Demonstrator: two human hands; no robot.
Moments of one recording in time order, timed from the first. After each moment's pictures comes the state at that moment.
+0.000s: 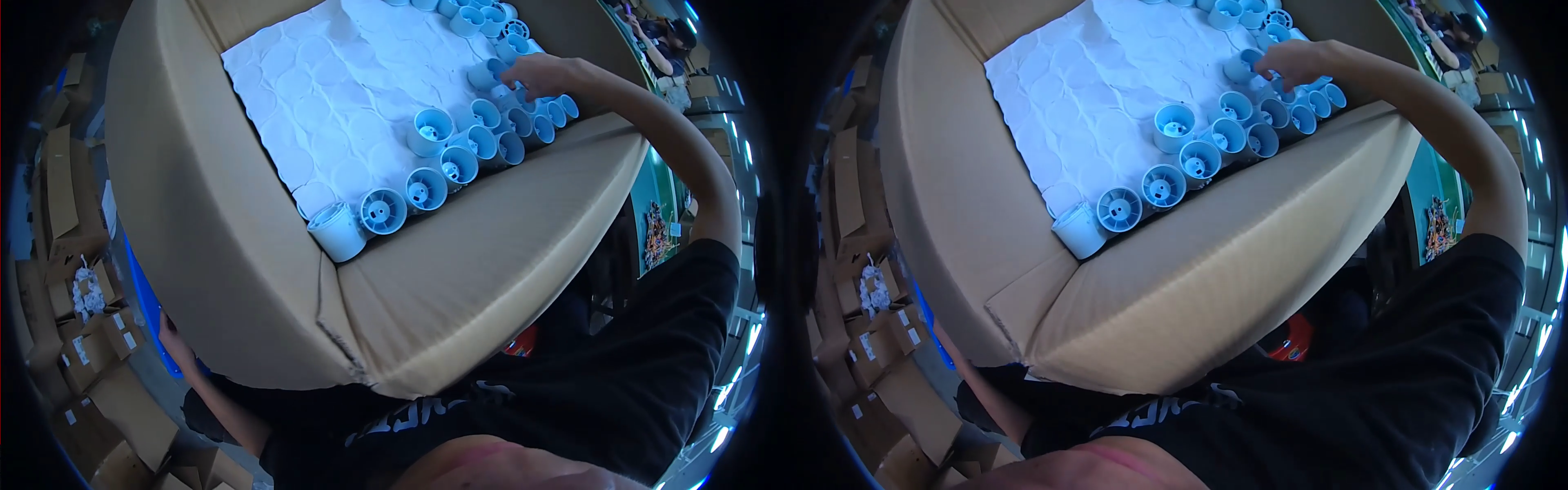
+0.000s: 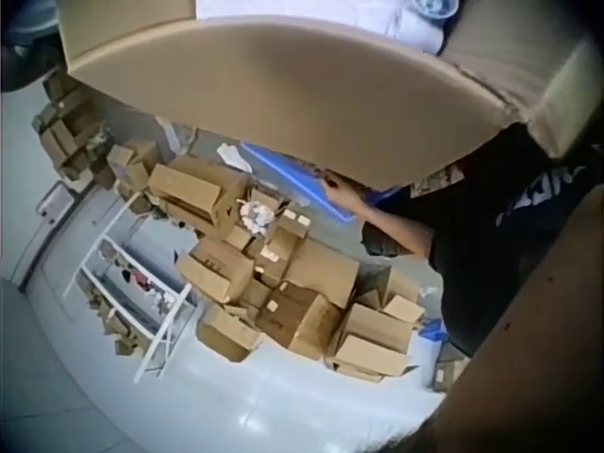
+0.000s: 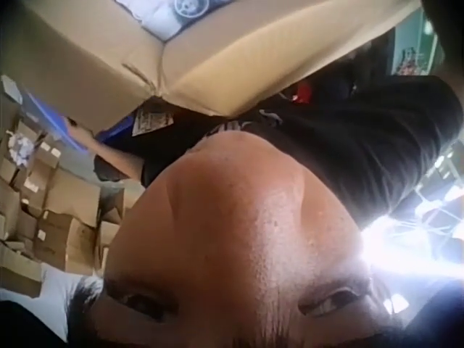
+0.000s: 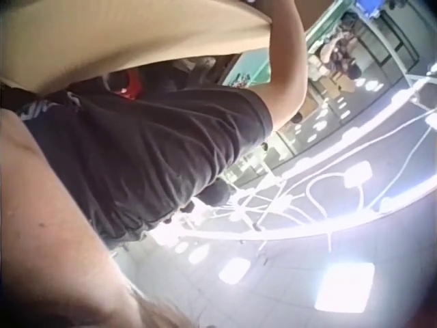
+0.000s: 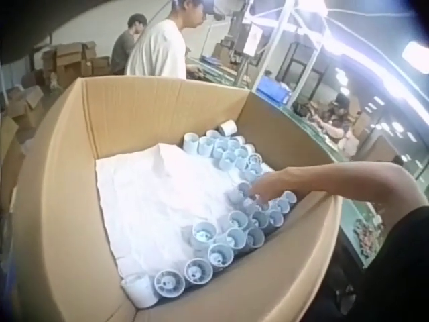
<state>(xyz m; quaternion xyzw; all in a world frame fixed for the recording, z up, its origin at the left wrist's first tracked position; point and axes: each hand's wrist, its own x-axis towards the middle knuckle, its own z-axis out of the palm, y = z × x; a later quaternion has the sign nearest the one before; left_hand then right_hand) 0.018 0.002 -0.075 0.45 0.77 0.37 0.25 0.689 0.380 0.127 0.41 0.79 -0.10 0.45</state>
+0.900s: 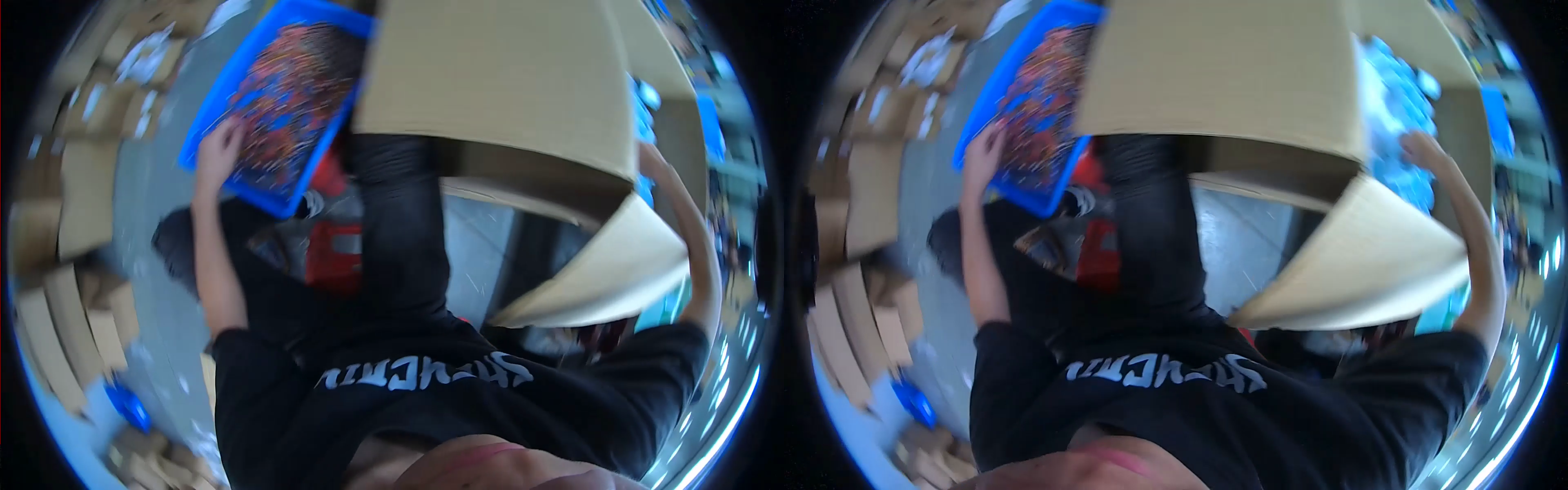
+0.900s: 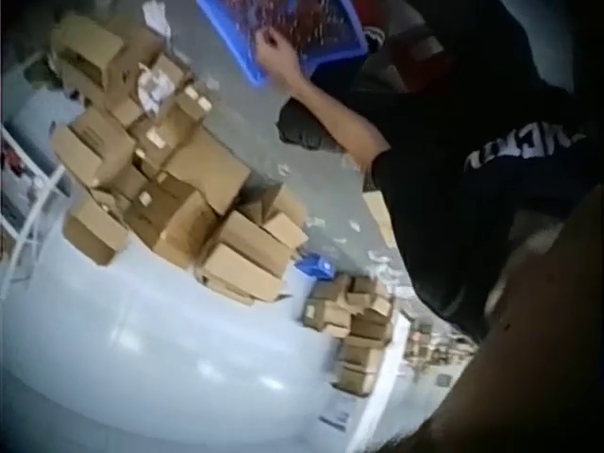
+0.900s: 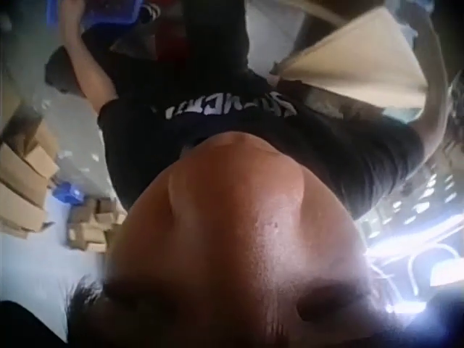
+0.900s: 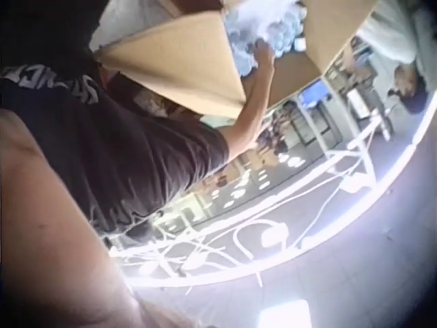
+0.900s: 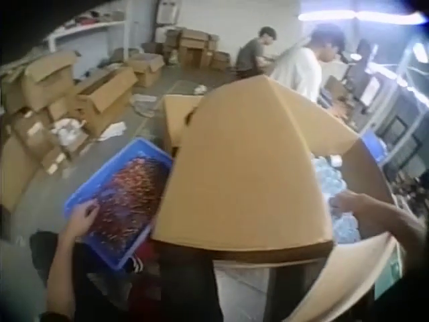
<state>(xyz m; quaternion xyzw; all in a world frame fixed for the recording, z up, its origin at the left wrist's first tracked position) 0.031 -0.038 -0.066 0.48 0.80 0.33 0.13 0.734 0.465 0.111 0.28 0.91 0.07 0.30</state>
